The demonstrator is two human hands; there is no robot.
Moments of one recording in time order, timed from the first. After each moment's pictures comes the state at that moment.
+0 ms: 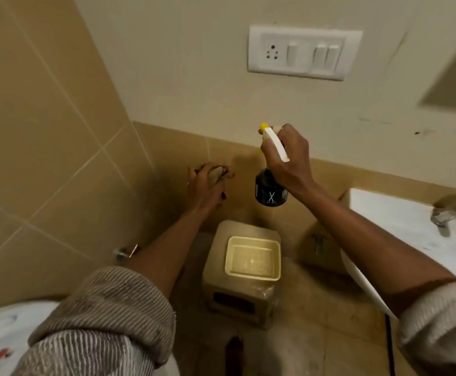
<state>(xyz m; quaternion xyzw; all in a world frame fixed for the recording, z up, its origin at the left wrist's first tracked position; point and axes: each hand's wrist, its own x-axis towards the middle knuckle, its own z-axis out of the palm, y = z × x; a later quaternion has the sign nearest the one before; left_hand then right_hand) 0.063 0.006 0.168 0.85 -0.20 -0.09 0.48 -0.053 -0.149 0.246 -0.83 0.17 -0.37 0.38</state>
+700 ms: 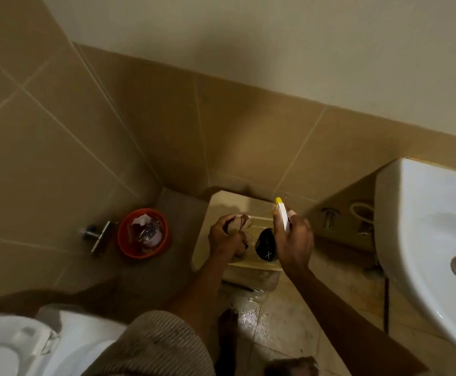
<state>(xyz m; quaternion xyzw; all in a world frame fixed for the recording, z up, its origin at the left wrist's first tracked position) 0.019 -0.017 -0.095 0.79 0.01 -0.33 0.52 -0.088 -0.129 -0.067 -0.78 0.50 -0.21 0.32</state>
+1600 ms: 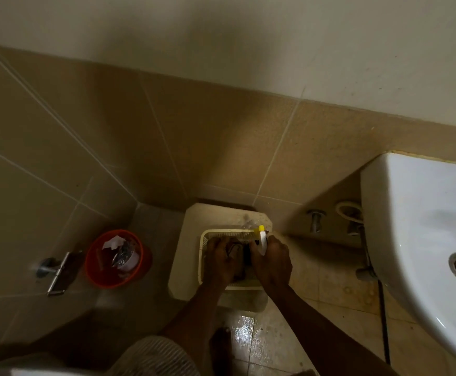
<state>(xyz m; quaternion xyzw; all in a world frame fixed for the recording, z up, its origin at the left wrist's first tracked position) 0.003 -0.053 -0.173 0.86 -0.21 -0.31 0.34 -0.087 -0.144 -0.147 -0.77 0.55 -0.04 0.31</state>
